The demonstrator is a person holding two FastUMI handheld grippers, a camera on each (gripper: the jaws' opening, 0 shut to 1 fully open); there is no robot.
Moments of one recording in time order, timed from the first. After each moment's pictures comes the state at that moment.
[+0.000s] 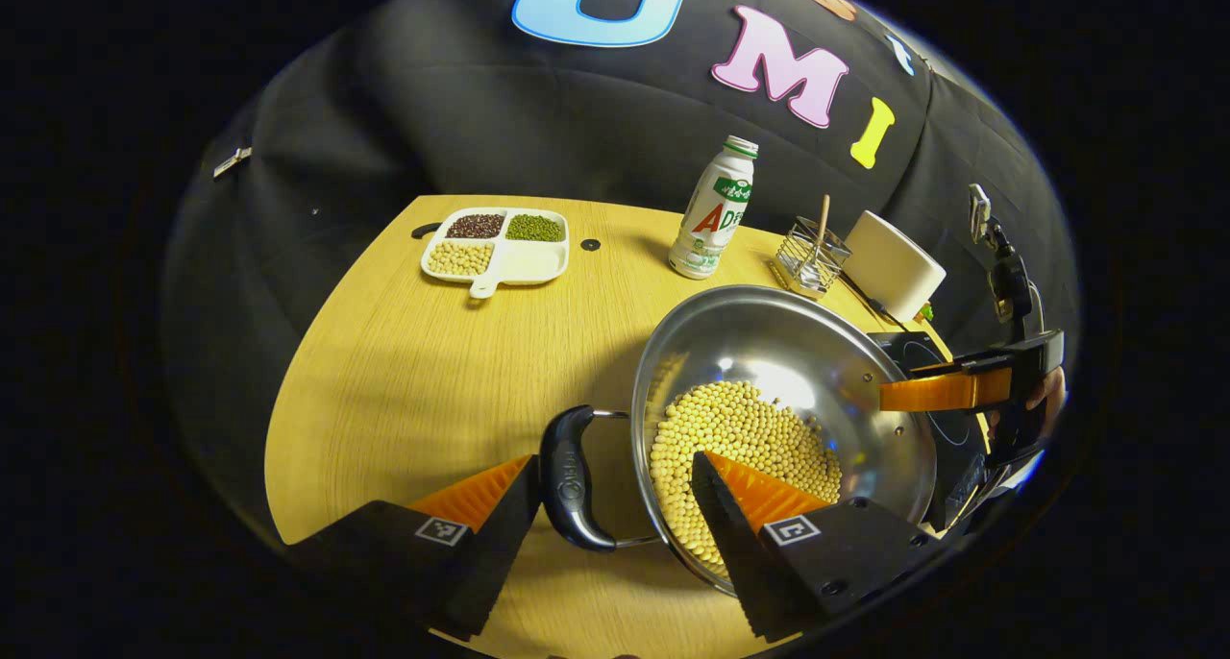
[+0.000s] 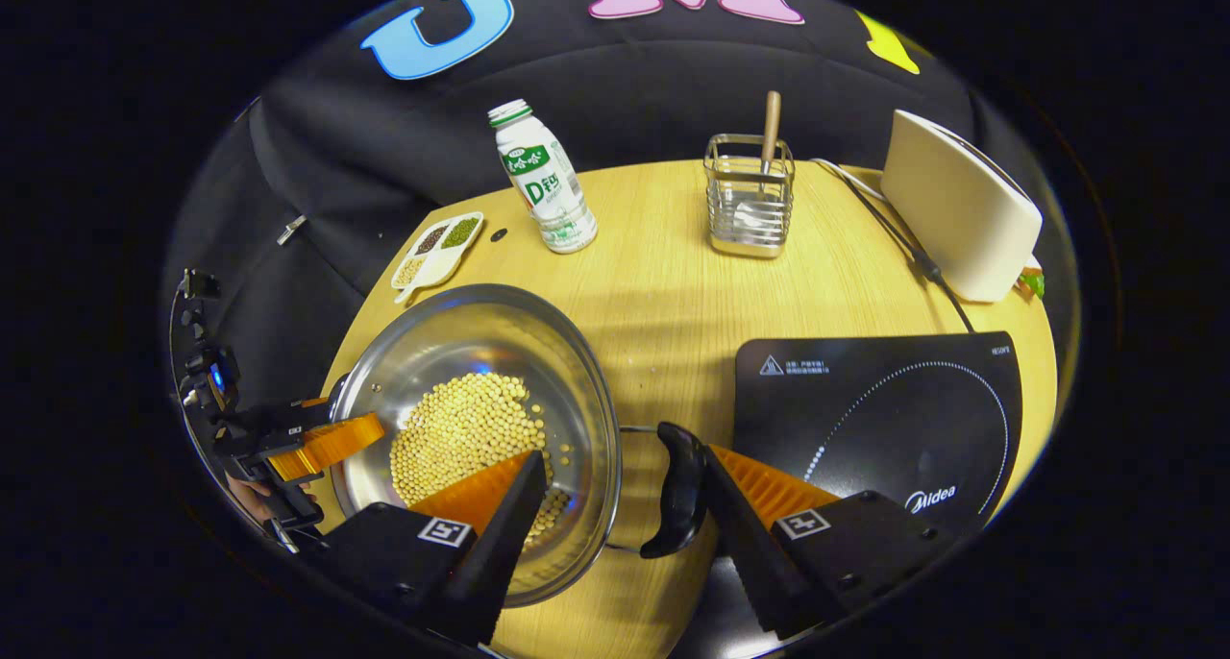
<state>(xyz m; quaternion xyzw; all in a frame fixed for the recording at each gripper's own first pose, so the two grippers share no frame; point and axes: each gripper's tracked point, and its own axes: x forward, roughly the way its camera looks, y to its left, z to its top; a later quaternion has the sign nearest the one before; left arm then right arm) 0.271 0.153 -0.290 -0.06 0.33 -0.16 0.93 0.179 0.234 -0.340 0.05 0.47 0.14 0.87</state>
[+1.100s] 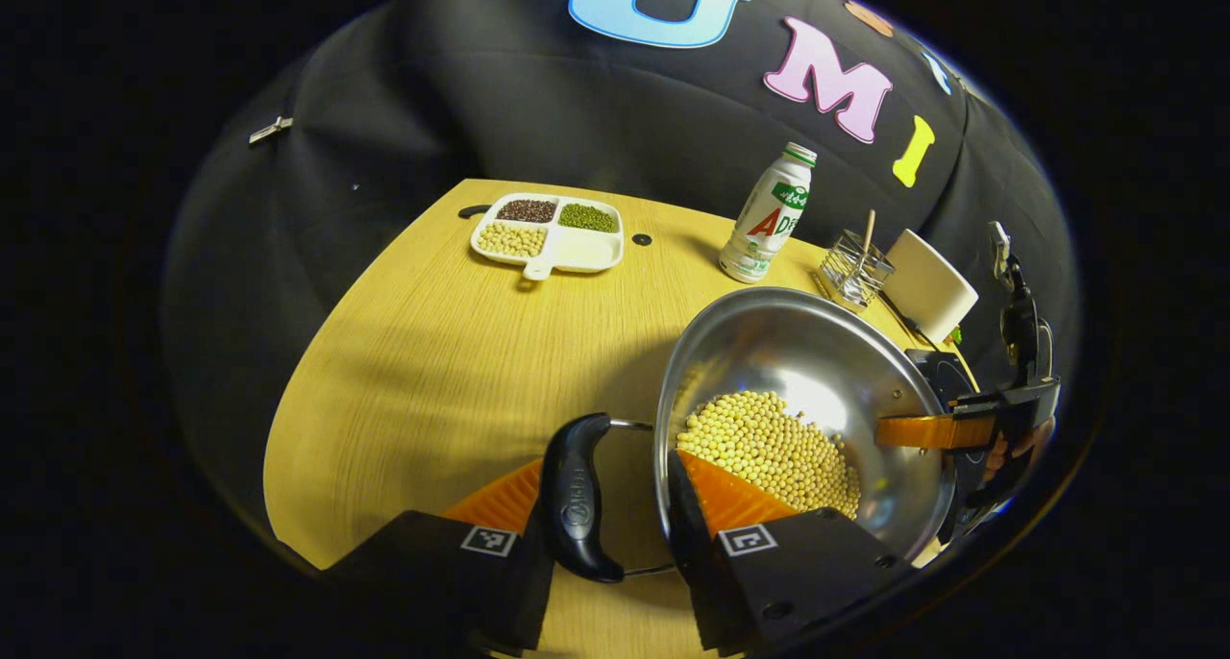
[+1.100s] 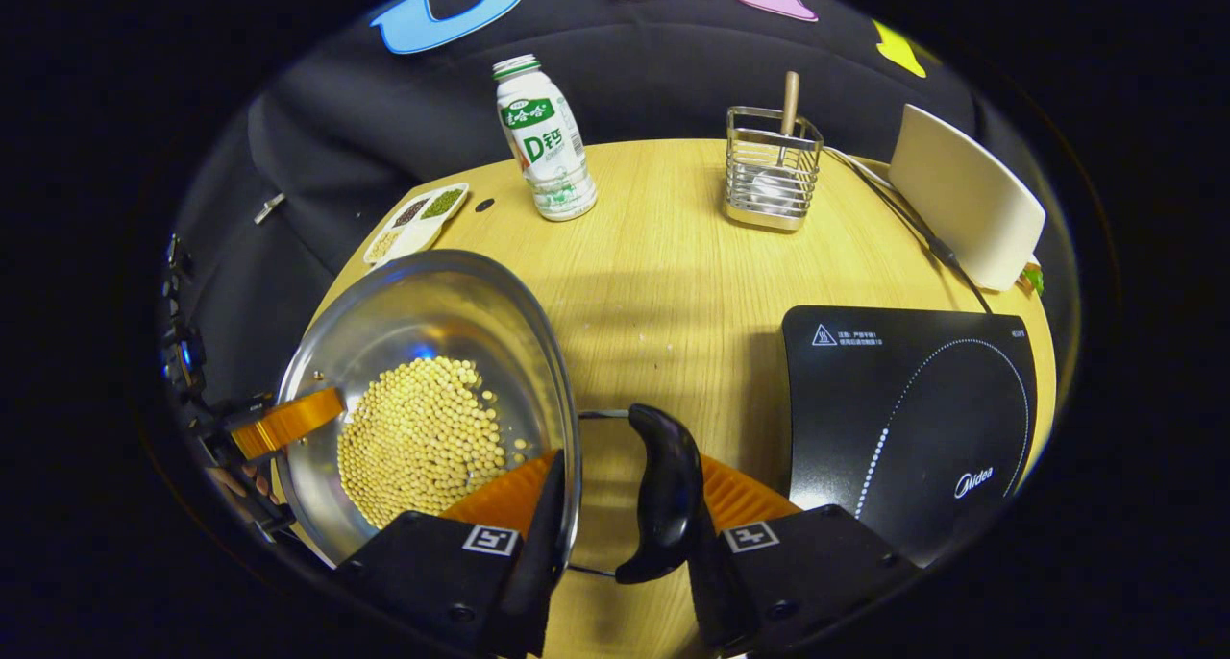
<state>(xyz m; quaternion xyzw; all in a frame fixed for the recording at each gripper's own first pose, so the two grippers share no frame) 0.272 0.181 -0.303 -0.08 0.33 -0.10 0.93 0.180 0.244 -0.380 0.04 0.47 0.11 0.87</state>
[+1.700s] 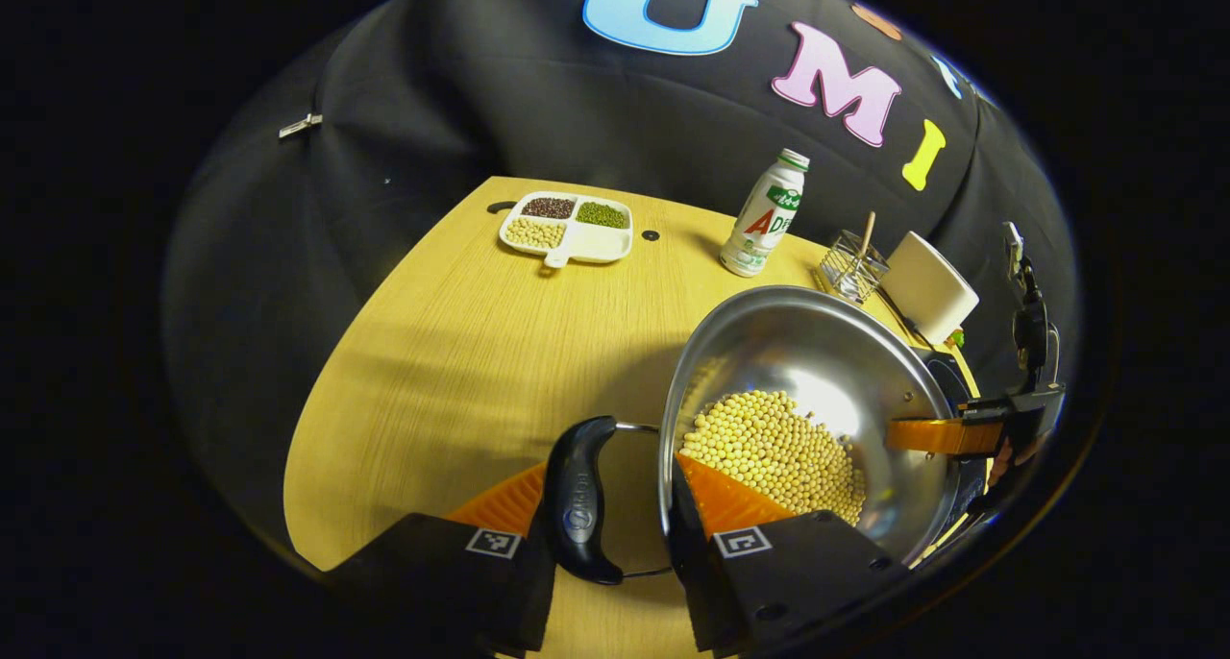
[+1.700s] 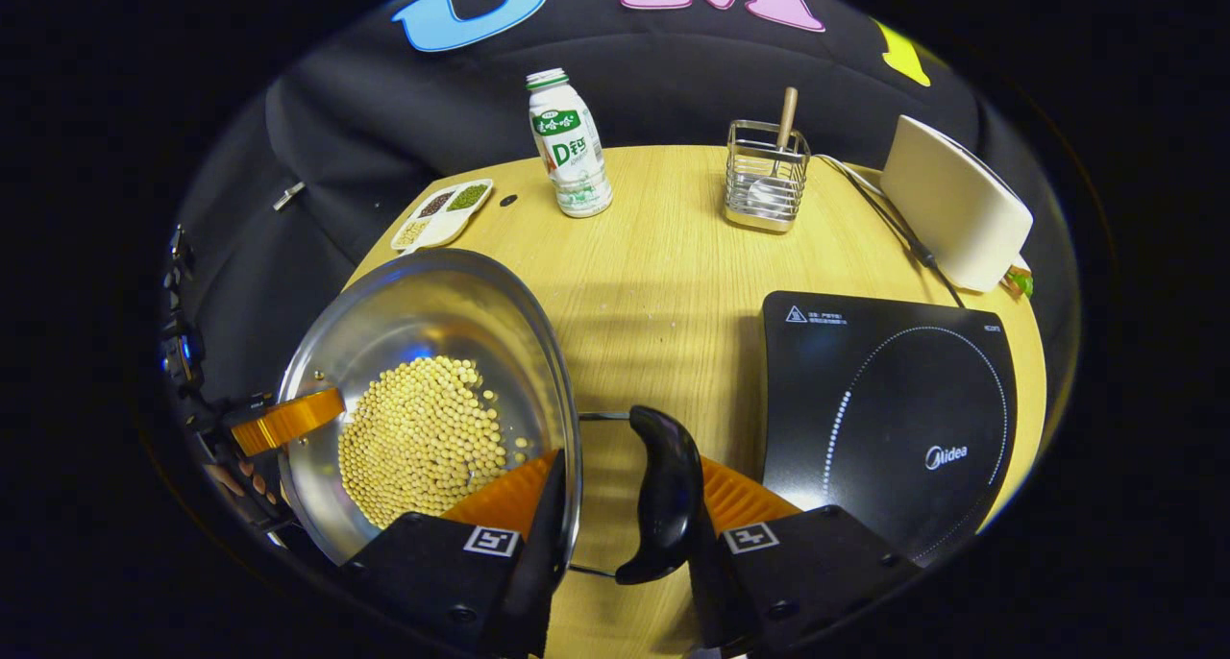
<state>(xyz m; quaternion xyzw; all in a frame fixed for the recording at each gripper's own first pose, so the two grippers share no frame) 0.221 0.178 -0.277 -0.09 0.34 -0.07 0.93 0.140 0.235 -0.347 0.02 0.47 0.13 0.87</state>
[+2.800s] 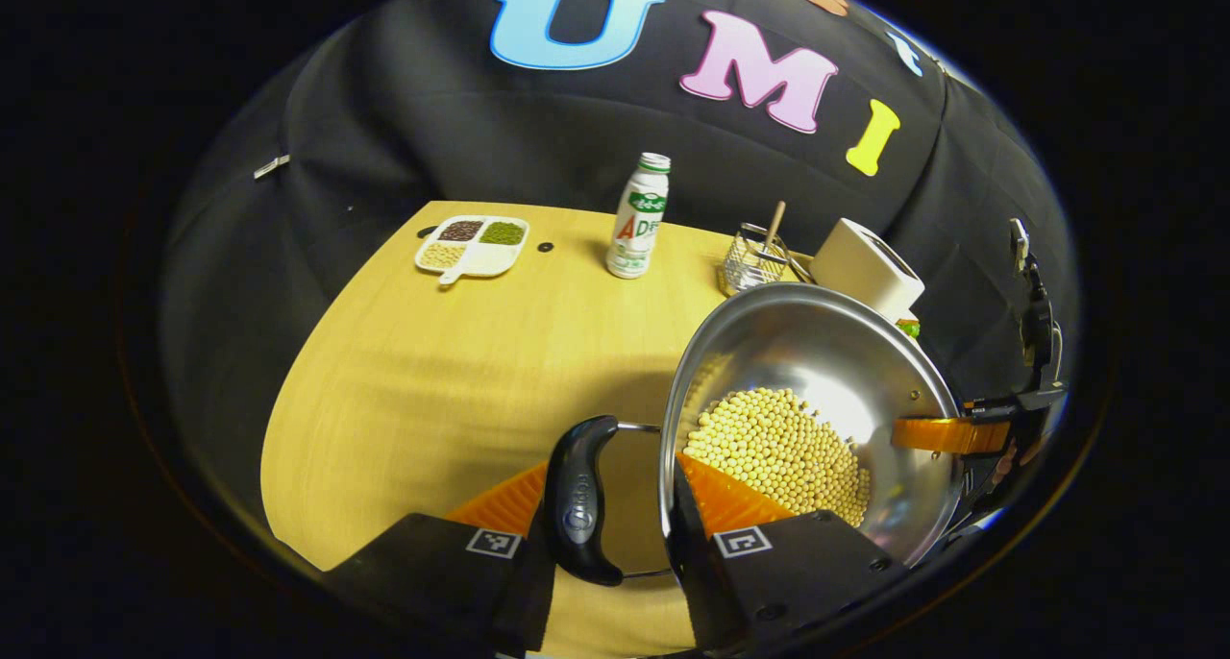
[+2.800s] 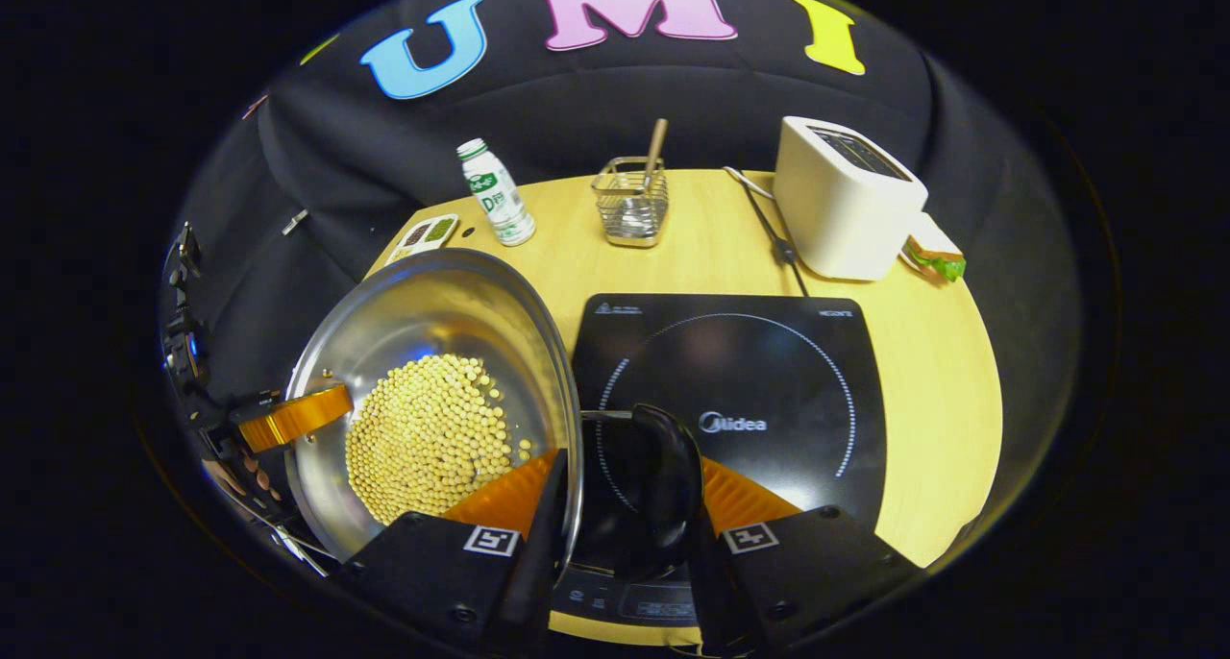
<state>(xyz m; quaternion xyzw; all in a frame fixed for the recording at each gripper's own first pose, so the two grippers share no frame) 0.179 0.022 -0.219 -0.07 0.34 -0.10 0.93 0.104 0.086 -0.273 0.04 0.47 0.10 0.88</state>
